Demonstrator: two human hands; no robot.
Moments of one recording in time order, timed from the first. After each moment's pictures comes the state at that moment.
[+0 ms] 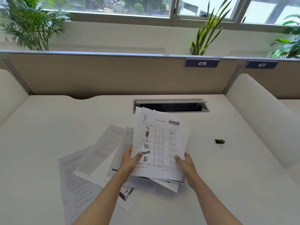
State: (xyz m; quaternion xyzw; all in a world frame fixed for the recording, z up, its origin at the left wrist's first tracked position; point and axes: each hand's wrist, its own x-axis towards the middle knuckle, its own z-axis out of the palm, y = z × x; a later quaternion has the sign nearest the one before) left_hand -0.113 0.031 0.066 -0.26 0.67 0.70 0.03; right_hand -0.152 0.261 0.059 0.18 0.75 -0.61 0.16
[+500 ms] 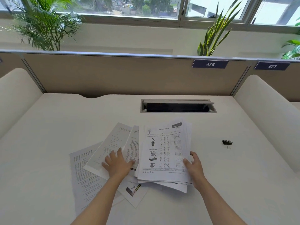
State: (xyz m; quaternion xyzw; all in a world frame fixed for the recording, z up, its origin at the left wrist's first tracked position) left_hand -0.084 -0.018 0.048 -0.33 0.91 0.23 0.08; right_hand -0.139 0.262 0.057 0.14 0.76 -0.62 0.12
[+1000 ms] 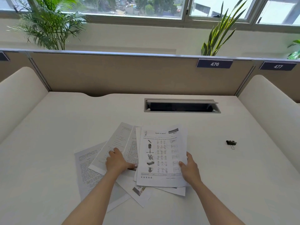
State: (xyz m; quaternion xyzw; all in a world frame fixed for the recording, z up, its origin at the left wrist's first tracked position) left_hand -0.087 -0.043 0.053 -0.33 0.91 0.22 0.15; right_hand -0.128 0.237 0.053 0.09 0.87 -0.46 0.15
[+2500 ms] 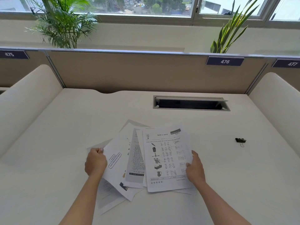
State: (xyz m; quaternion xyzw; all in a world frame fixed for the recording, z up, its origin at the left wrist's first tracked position) left_hand -0.014 -0.110 0.076 -0.51 0.79 0.34 -0.11; right_hand -0.111 0.229 0.032 0.08 0.89 -0.43 0.11
